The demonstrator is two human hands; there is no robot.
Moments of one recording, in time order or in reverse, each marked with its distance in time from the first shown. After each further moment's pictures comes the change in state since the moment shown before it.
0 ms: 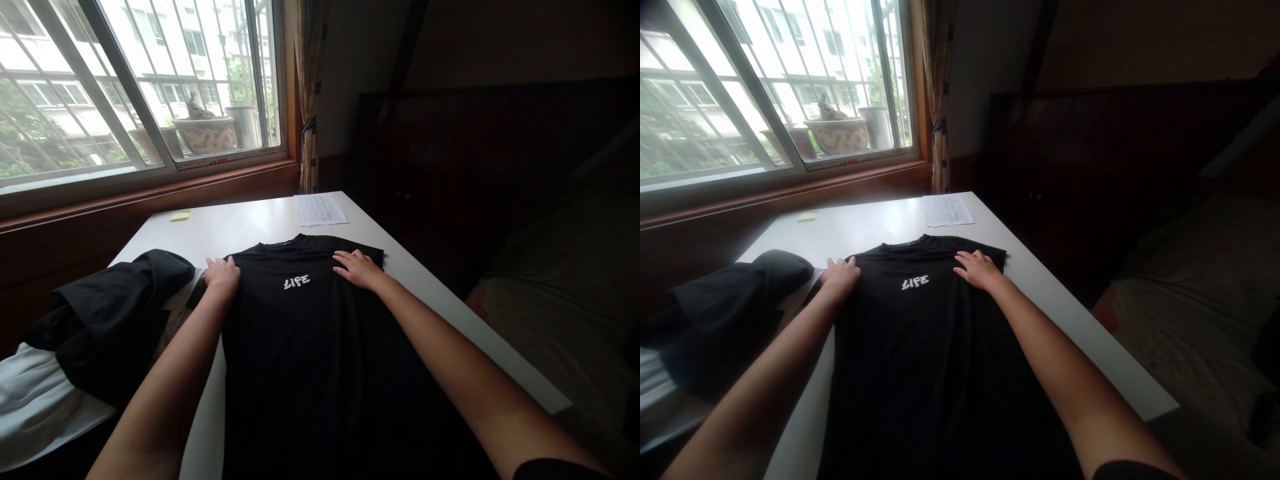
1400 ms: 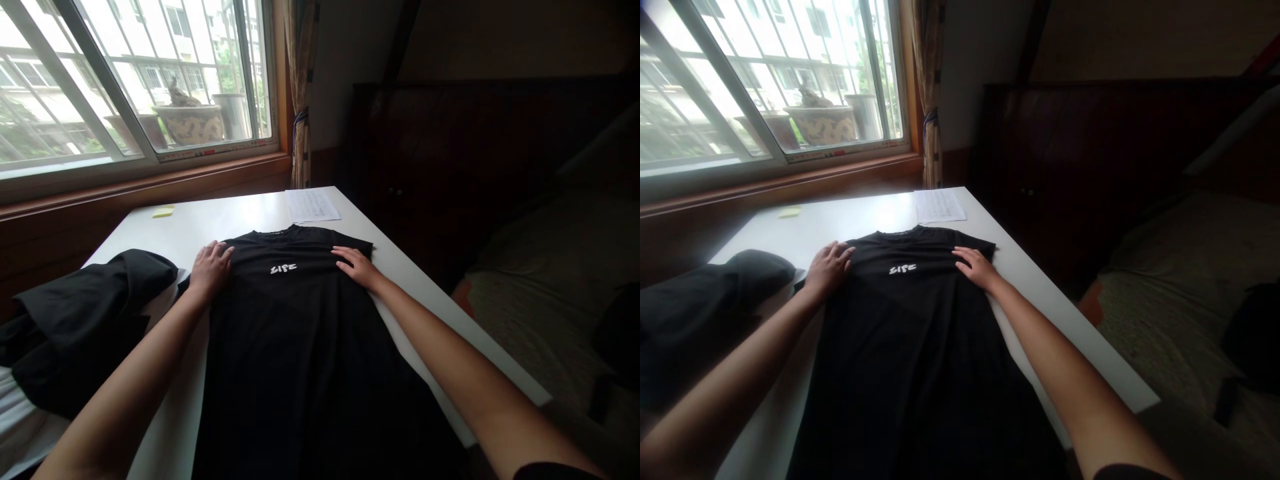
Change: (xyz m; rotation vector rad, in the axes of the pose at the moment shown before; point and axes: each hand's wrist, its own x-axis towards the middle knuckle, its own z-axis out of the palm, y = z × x) left_hand -0.017 0.002 -0.011 0.011 0.299 0.286; right_hand -0.010 0.031 0.013 0.362 0.276 -0.113
